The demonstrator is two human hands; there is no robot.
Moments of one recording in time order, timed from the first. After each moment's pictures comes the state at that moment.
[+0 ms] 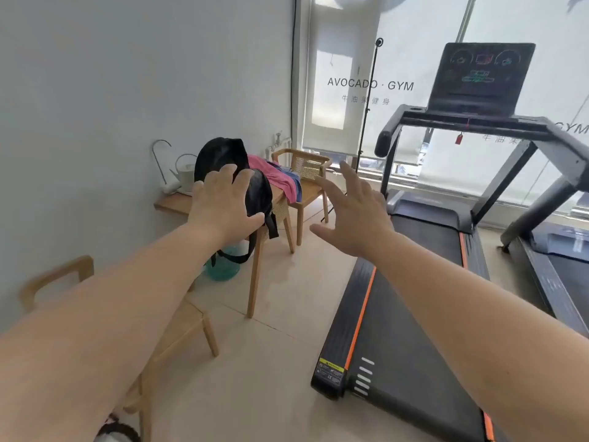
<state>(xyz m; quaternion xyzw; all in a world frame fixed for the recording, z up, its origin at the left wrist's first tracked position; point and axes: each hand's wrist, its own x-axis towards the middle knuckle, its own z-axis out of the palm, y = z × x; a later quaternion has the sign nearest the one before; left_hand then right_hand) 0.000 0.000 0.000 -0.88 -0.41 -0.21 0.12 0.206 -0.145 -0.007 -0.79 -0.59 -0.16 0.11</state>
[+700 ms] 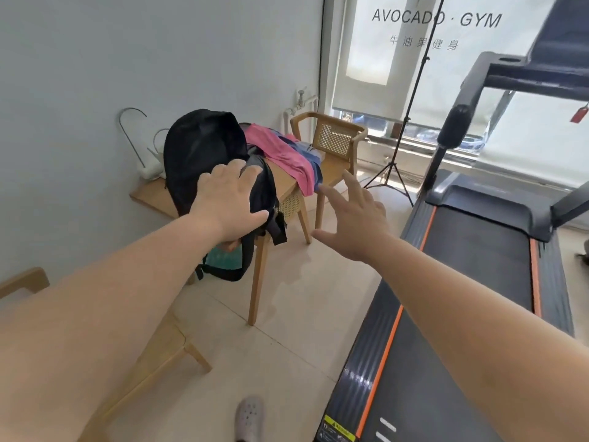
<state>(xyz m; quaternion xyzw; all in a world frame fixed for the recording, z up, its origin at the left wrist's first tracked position) 0.227 0.306 -0.071 -0.89 -0.42 -0.11 0.13 0.440 0.174 -0.097 -0.78 -0.62 -0.03 0.10</state>
